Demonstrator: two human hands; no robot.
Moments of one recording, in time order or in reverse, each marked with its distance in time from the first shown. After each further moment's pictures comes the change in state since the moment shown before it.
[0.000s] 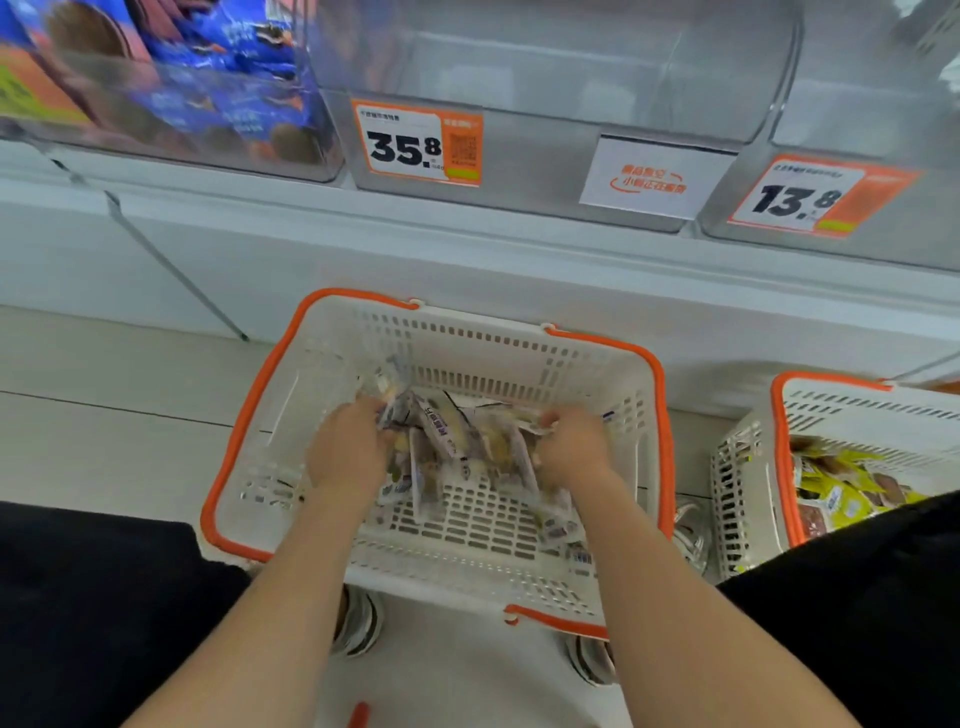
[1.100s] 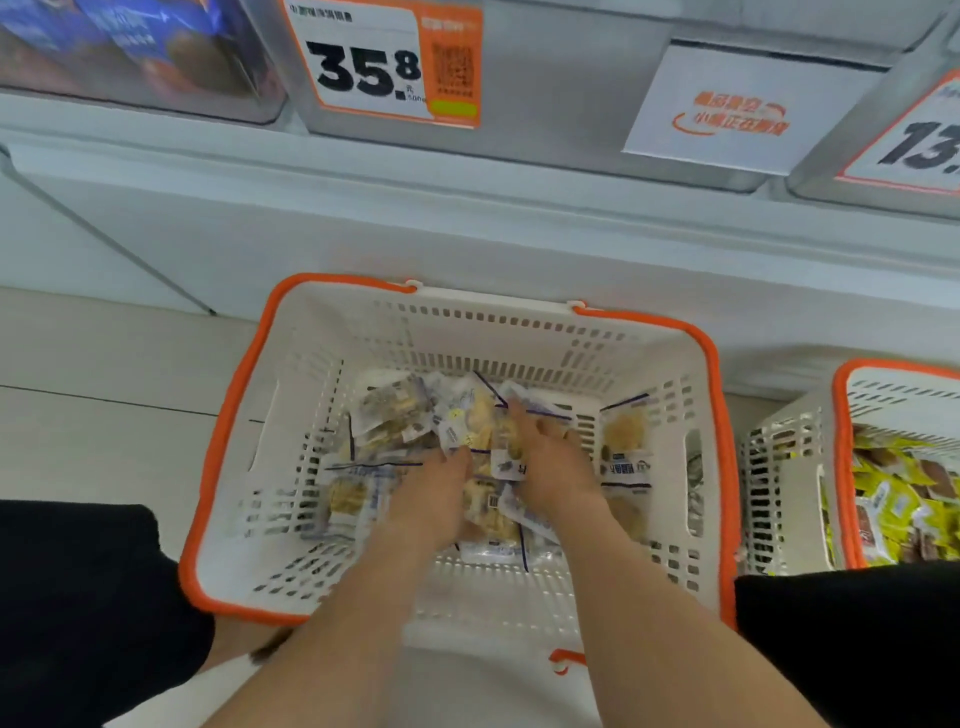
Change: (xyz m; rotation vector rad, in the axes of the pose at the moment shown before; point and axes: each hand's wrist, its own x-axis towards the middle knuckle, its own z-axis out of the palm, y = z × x) left_hand -0.007 0.030 0.102 0.109 -0.630 0.237; right_hand 0.050 0.047 0.084 -0.488 -0.175 -0.195
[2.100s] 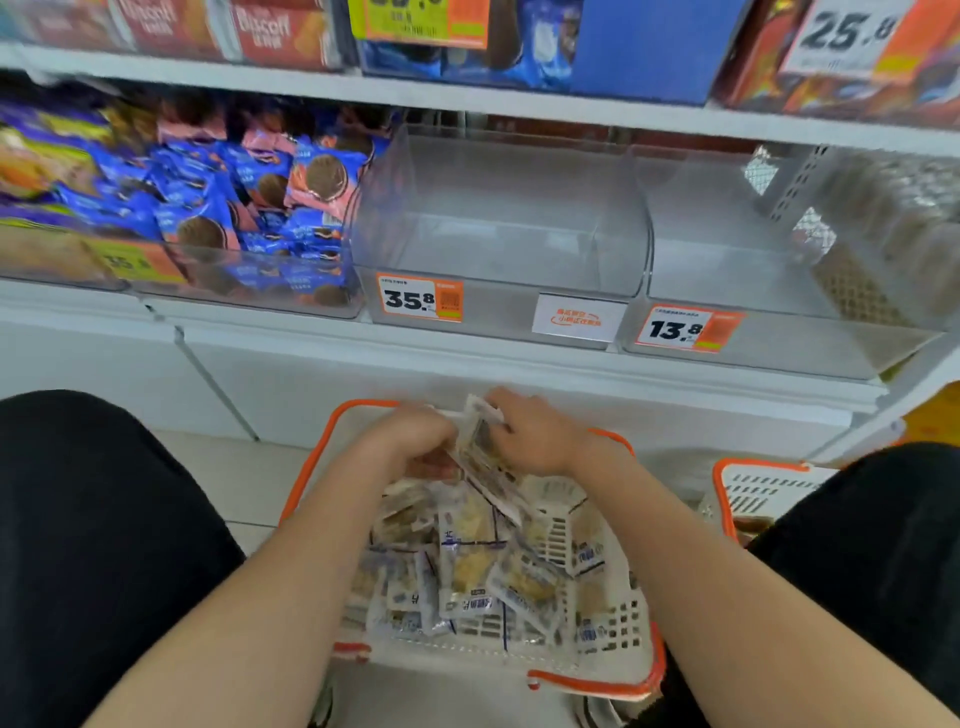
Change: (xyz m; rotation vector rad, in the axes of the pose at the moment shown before) left_hand -0.115 0.078 -0.211 -0.990 0.123 -0.056; right_hand -0.120 -0.064 -0.232 0.148 0.207 -0.449
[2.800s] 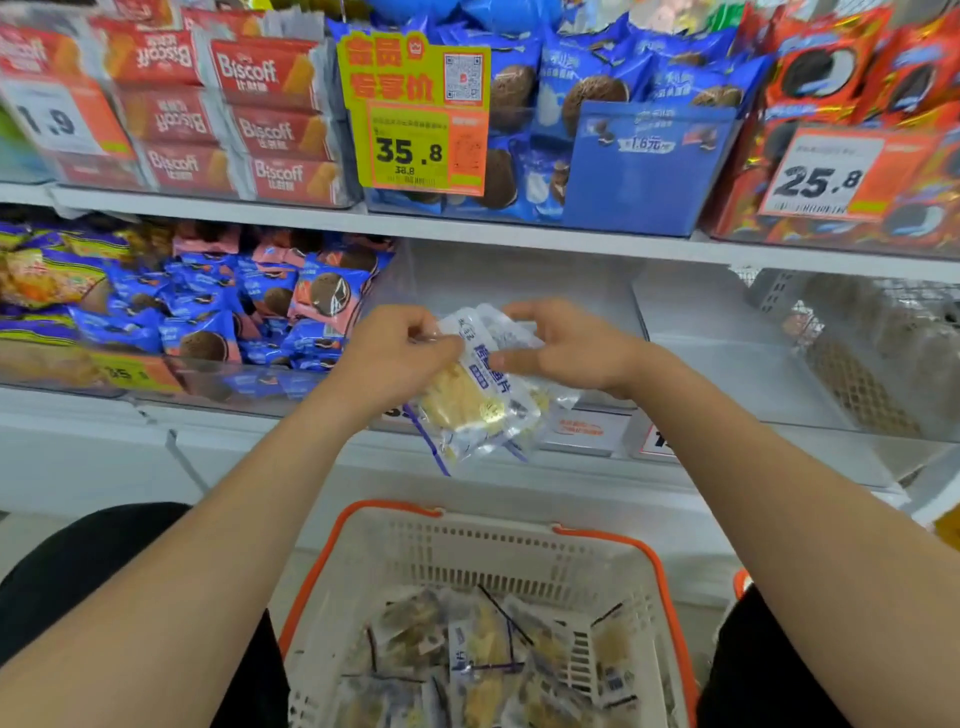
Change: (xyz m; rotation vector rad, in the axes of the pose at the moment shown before) left_hand -0.042 0.166 -0.067 0.312 0.435 0.750; right_hand 0.045 -0.056 -0.195 0.276 0.123 -0.204
